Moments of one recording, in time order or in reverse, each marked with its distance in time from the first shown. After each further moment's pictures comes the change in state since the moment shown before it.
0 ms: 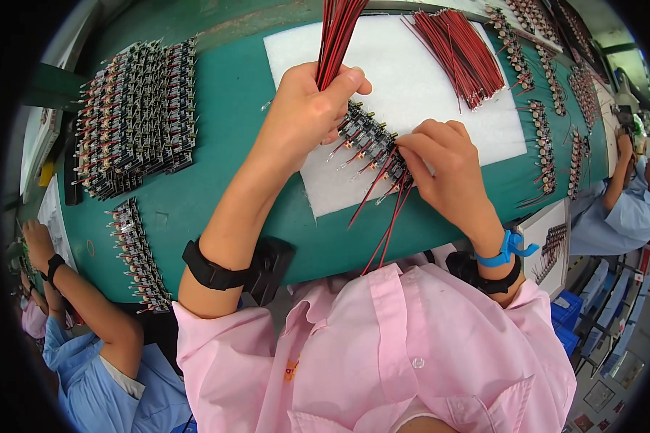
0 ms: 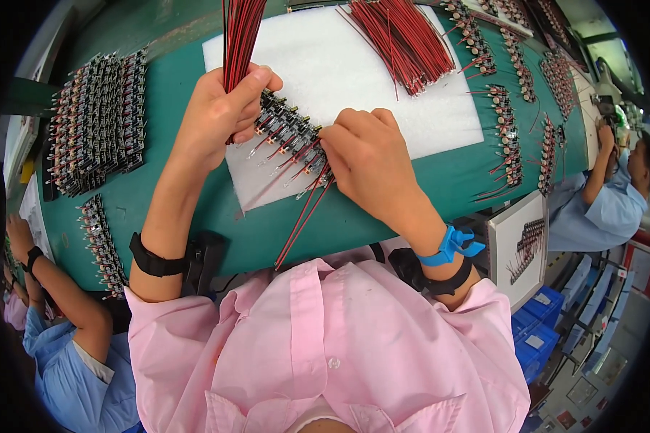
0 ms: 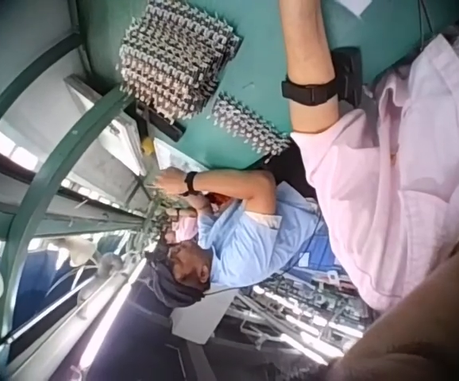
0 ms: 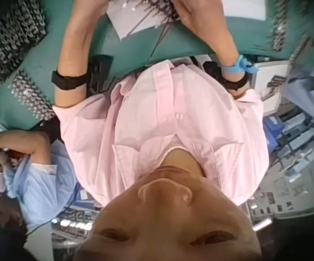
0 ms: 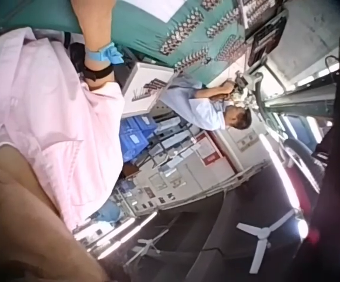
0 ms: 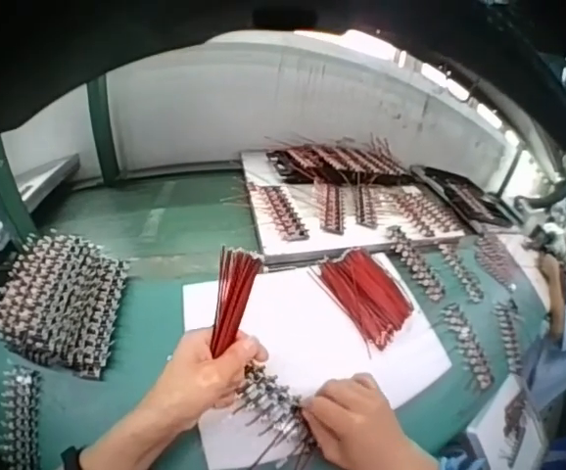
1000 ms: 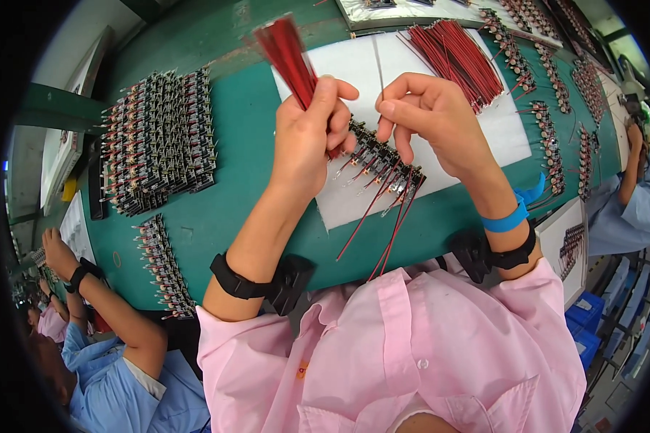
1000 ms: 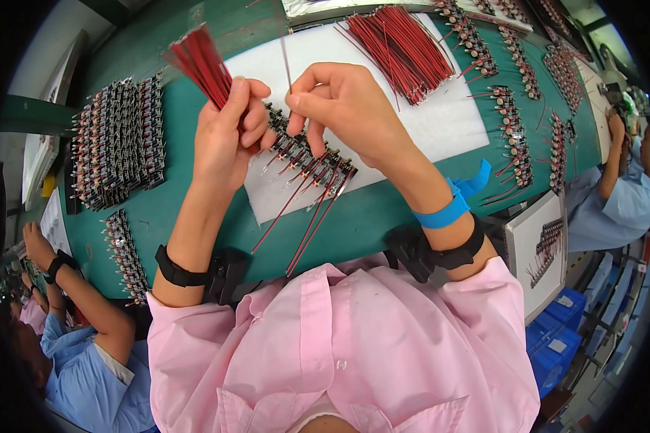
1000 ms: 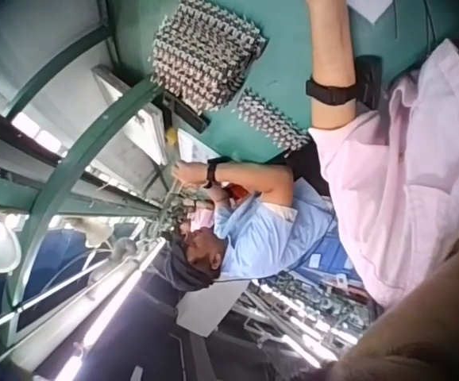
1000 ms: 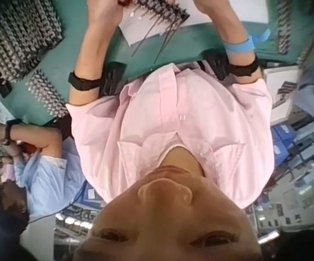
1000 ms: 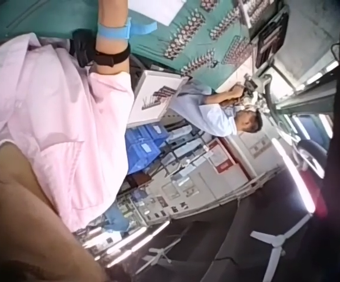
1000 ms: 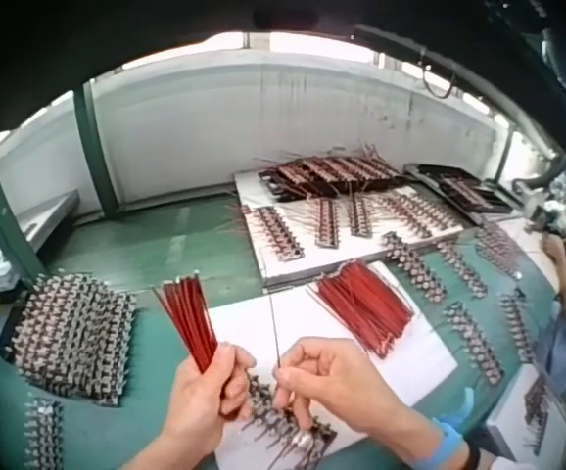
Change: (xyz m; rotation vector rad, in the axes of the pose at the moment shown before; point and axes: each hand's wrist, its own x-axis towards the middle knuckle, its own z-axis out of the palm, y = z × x) left_hand 0.002 -0.007 0.000 -0.399 0.025 0.130; right_hand 0.056 -0.001 -0.011 1.176 -0.158 0.502
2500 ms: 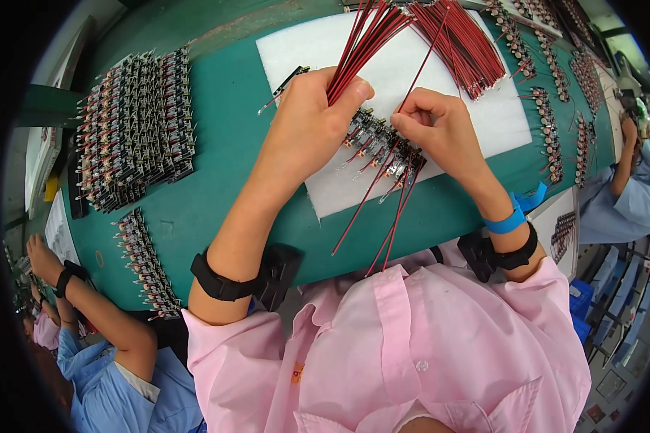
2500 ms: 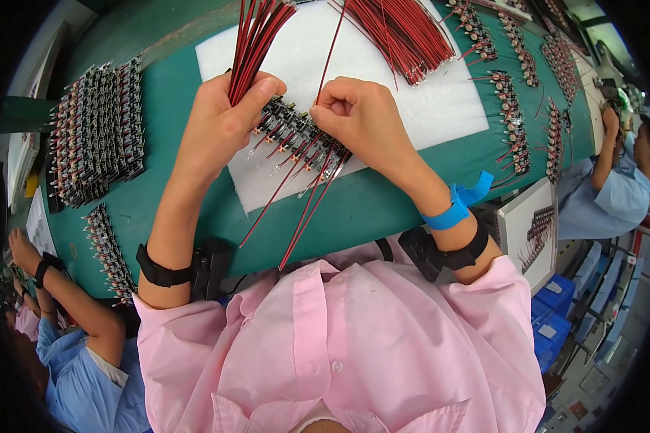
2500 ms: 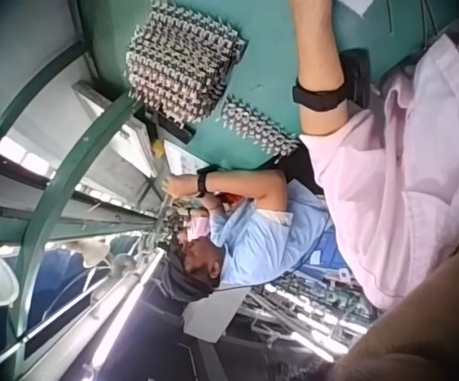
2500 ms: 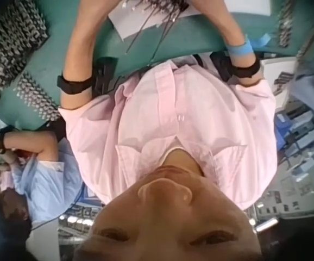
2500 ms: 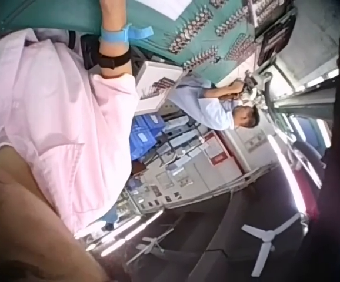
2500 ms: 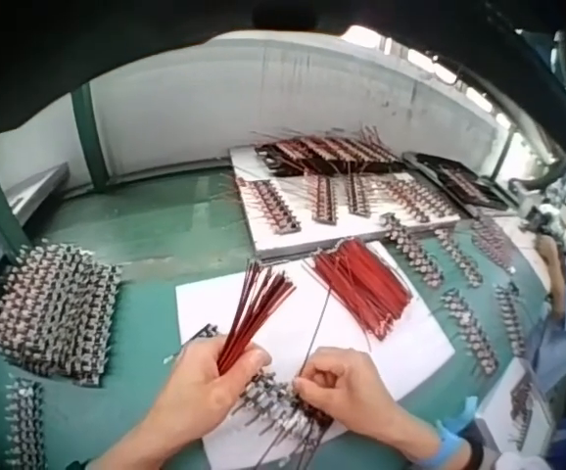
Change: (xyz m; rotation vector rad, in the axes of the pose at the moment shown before) left_hand -0.003 0.001 0.006 0.728 -0.025 0.063; right_hand -0.018 0.045 -0.016 -0.617 0.173 -0.094
